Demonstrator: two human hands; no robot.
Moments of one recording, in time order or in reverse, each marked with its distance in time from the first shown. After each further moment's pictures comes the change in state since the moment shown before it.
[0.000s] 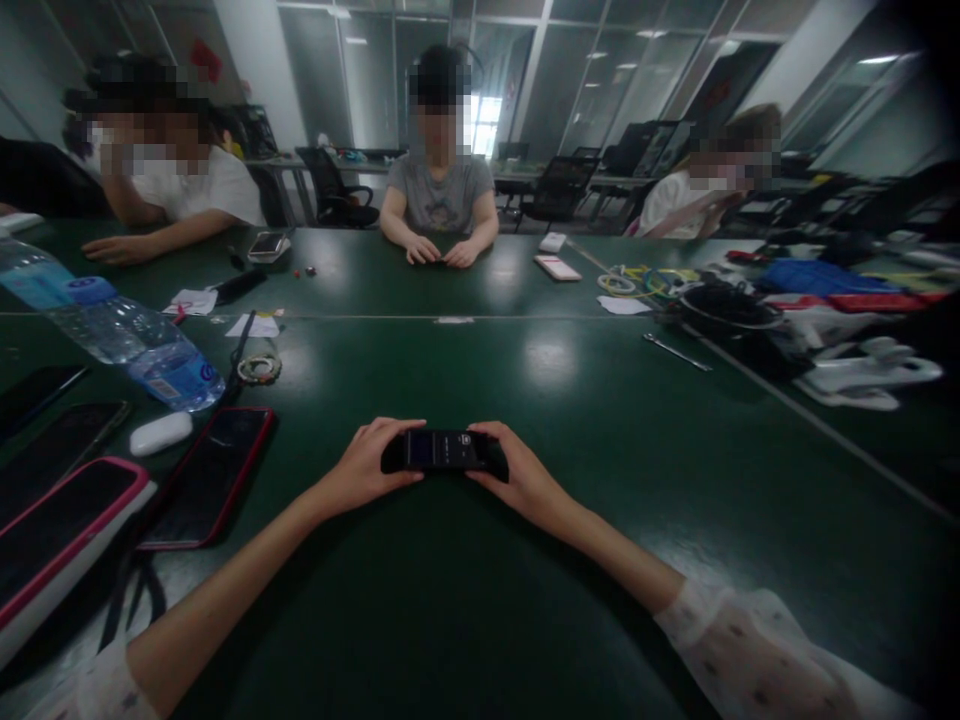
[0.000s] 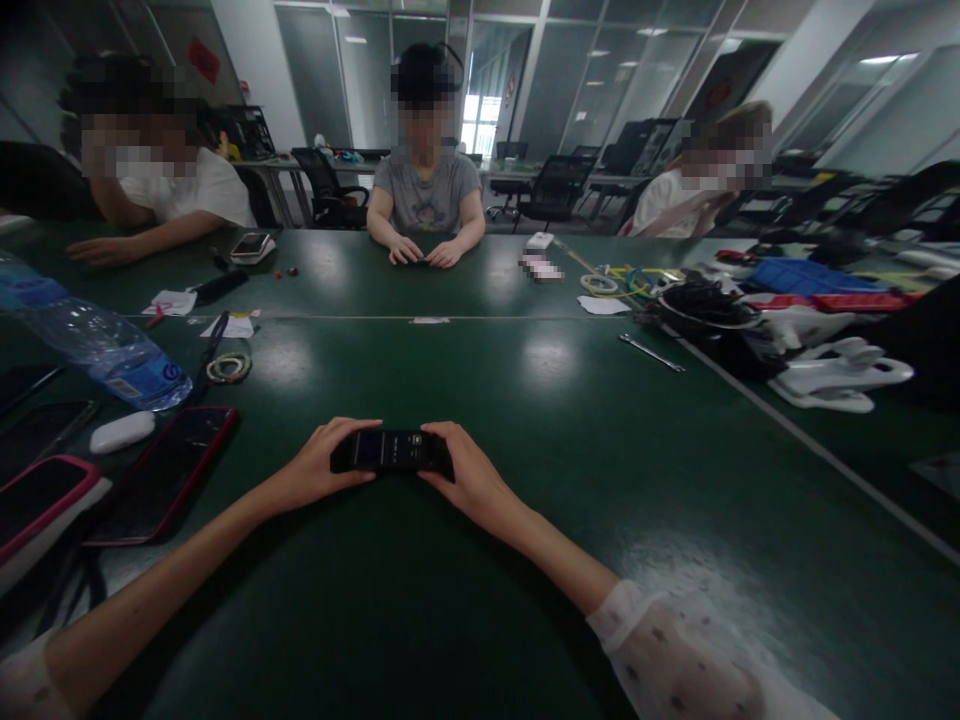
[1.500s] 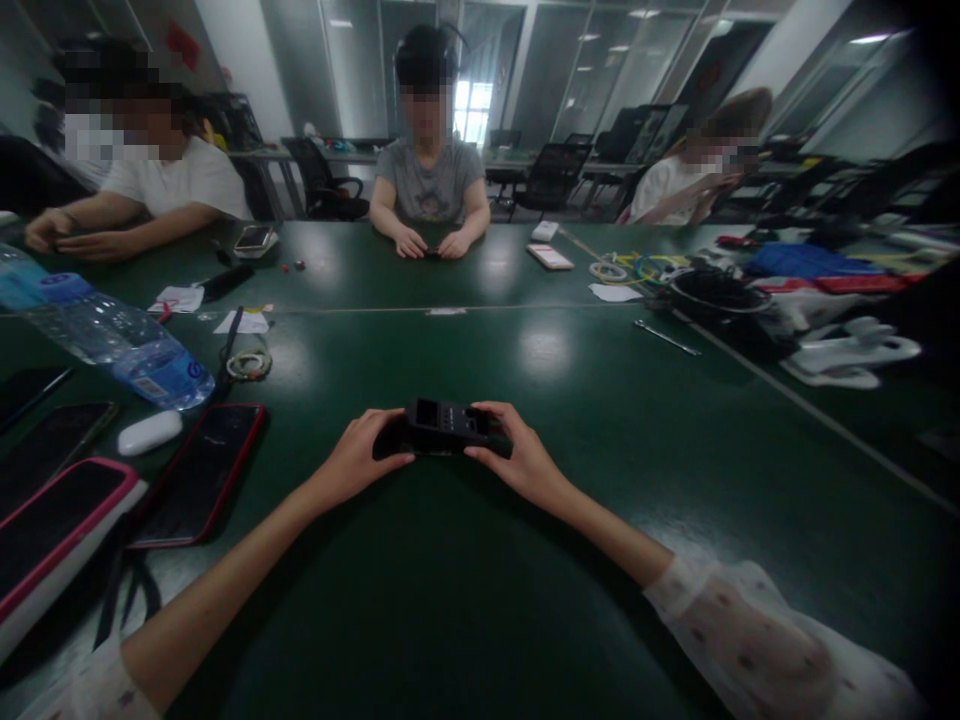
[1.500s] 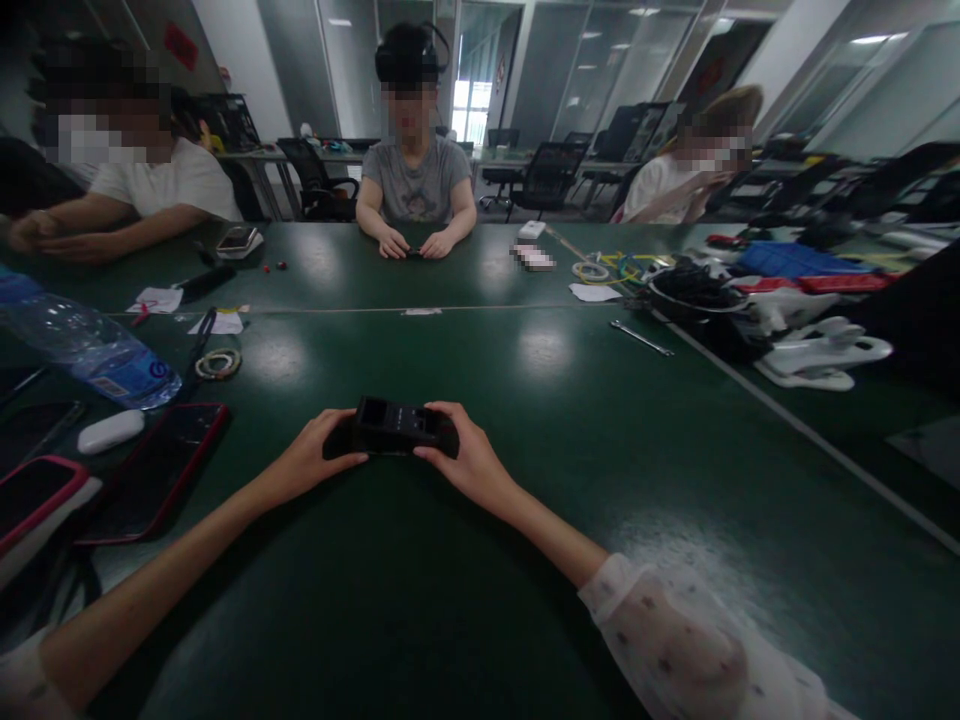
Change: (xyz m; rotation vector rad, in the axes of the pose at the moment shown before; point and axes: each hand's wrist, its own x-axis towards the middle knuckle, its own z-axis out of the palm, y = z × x) left_hand 0.003 -0.013 0.007 0.037 0.065 -0.019; right_hand 0.004 -0.002 -0.002 0.198 0.132 0.047
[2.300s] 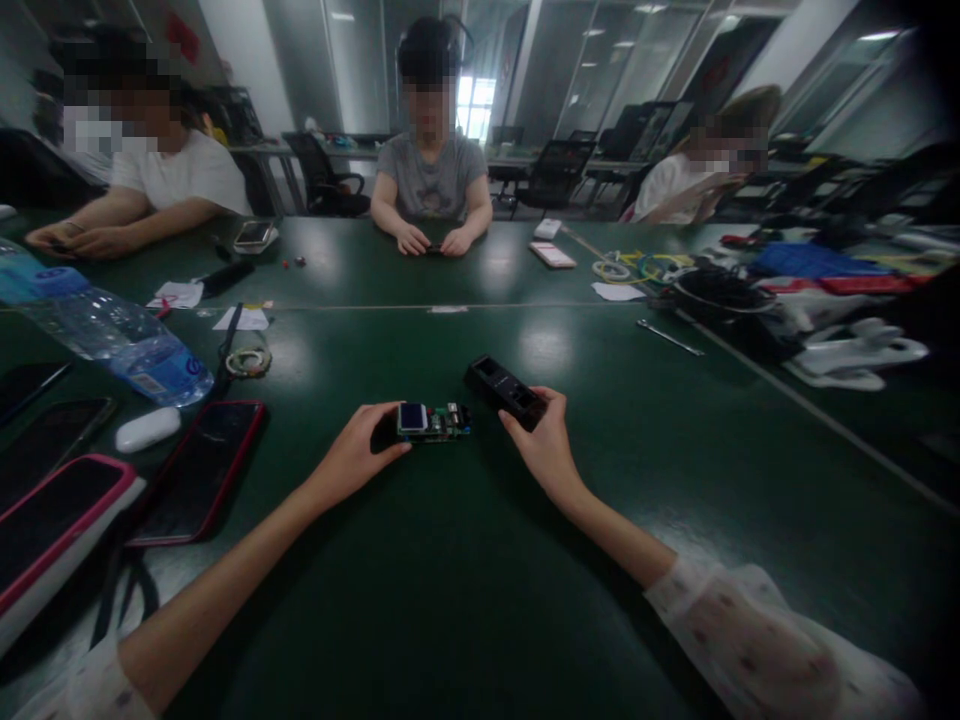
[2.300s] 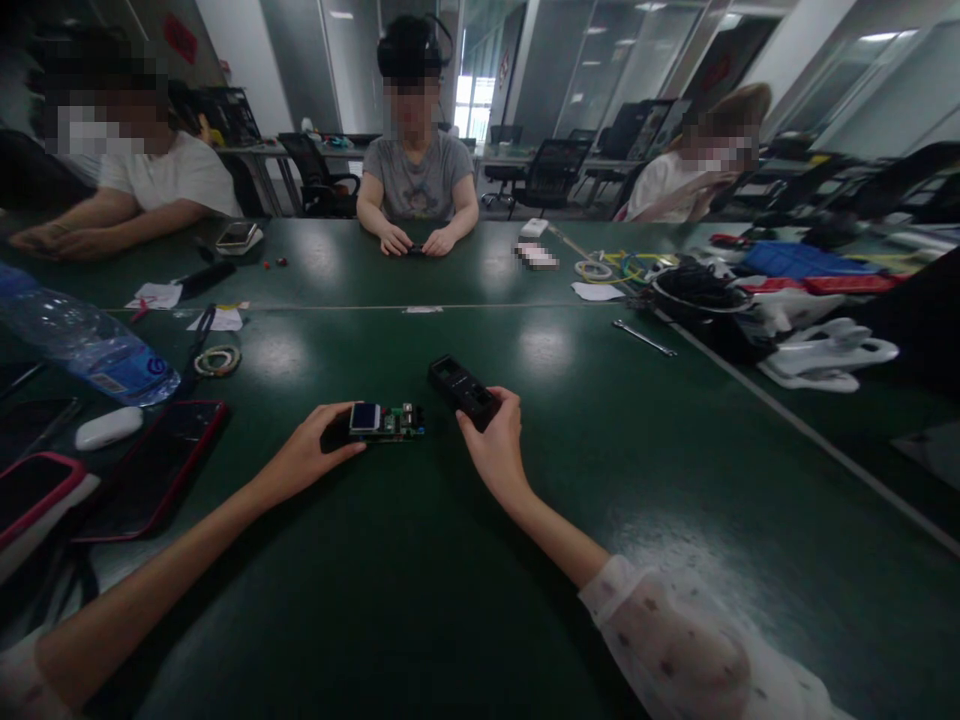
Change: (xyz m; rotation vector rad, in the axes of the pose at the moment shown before) left_hand -0.001 0.001 -0.001 -0.088 0.062 -0.025; right_hand 0.002 0.040 -0.006 -0.206 0.493 0.222
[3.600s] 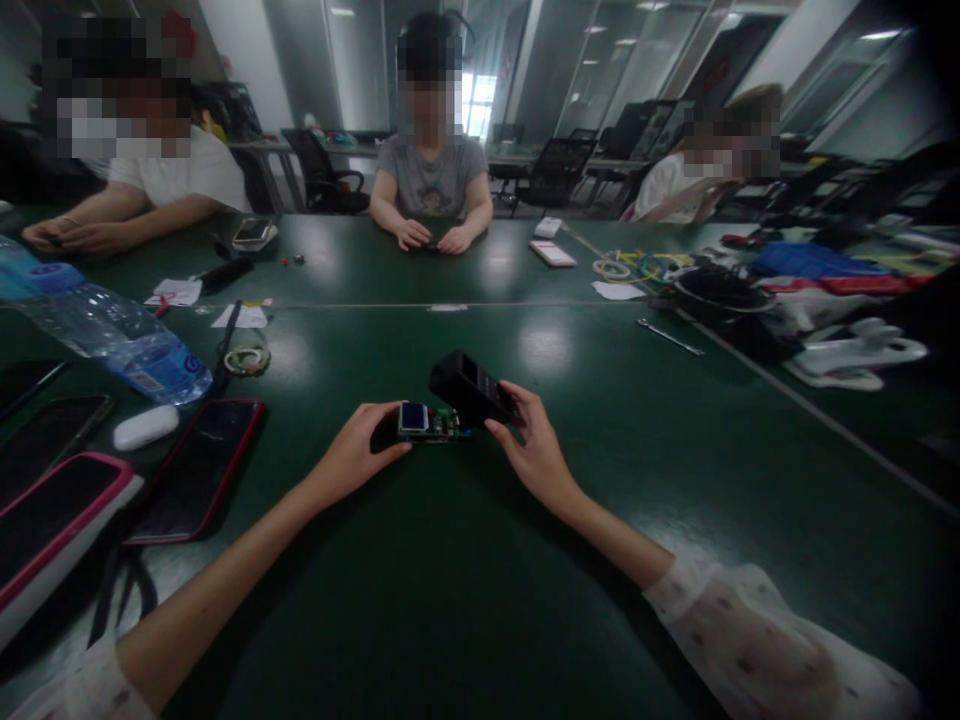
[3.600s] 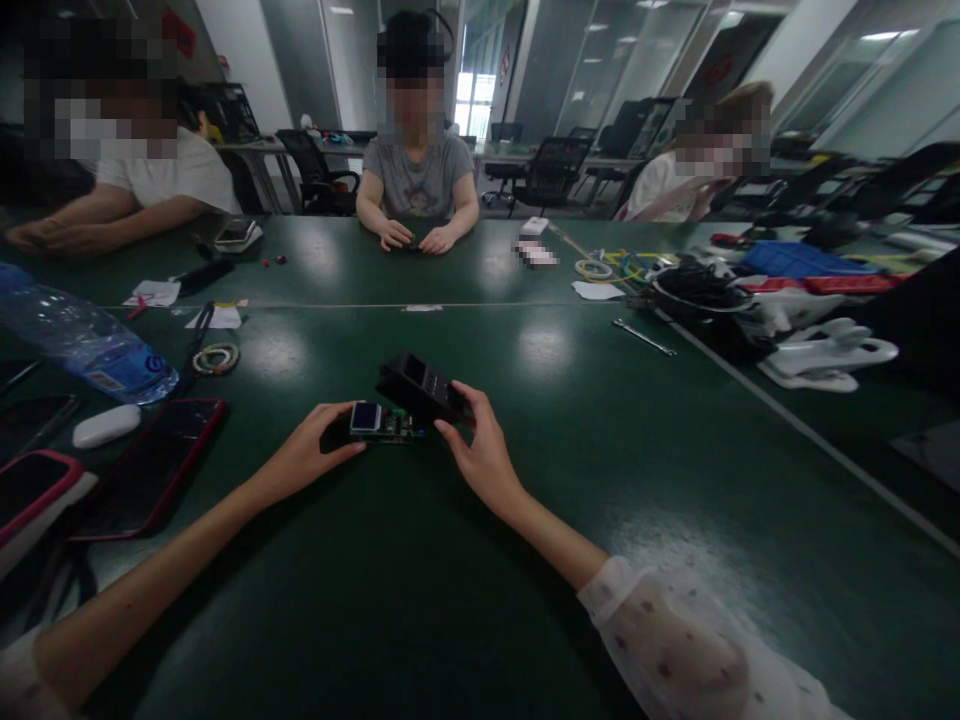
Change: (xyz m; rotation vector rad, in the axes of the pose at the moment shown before) left_hand 0.000 0.001 -0.001 0.025 -0.021 0.022; right_hand -0.010 -0.029 -0.003 0.276 -0.256 -0.140
